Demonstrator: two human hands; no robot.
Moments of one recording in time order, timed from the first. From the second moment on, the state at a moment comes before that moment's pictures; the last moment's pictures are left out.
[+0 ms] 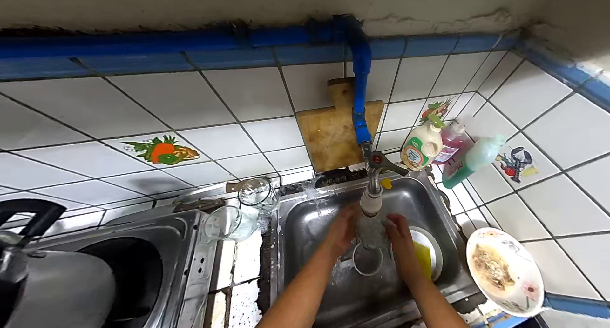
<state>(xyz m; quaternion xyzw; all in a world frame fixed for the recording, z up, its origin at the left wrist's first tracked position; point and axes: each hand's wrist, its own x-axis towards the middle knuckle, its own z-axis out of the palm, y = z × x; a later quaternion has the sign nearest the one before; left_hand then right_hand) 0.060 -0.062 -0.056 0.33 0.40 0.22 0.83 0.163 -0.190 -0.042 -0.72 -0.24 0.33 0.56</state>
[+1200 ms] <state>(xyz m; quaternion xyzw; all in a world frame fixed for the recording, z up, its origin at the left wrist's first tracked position) 0.028 -0.079 -0.084 0.75 0.34 0.22 0.51 0.157 -0.156 -0.063 -0.62 -0.34 0.39 0.59</state>
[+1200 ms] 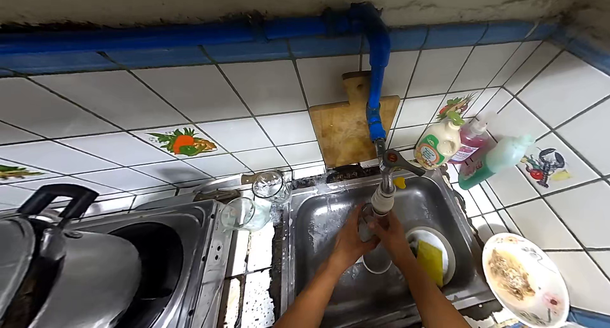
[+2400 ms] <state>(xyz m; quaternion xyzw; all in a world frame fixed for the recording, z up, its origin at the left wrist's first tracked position) -0.012 -0.057 -0.059 0.36 0.32 0.13 0.87 0.148 -0.201 -0.126 -0.75 -0.46 0.28 0.37</state>
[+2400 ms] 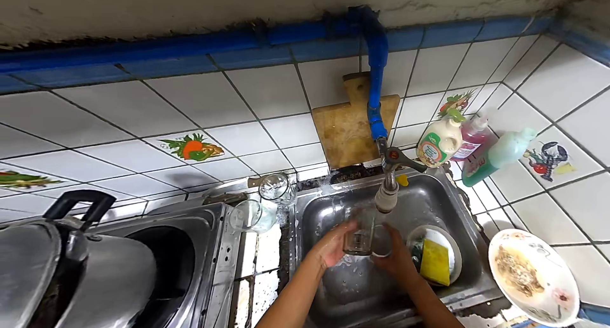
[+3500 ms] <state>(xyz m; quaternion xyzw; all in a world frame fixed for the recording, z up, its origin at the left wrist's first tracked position) 0.026 -0.076 -0.118 0.39 0.54 0.09 0.74 0.202 -0.192 -0.046 -0.74 -0.46 0.28 0.40</state>
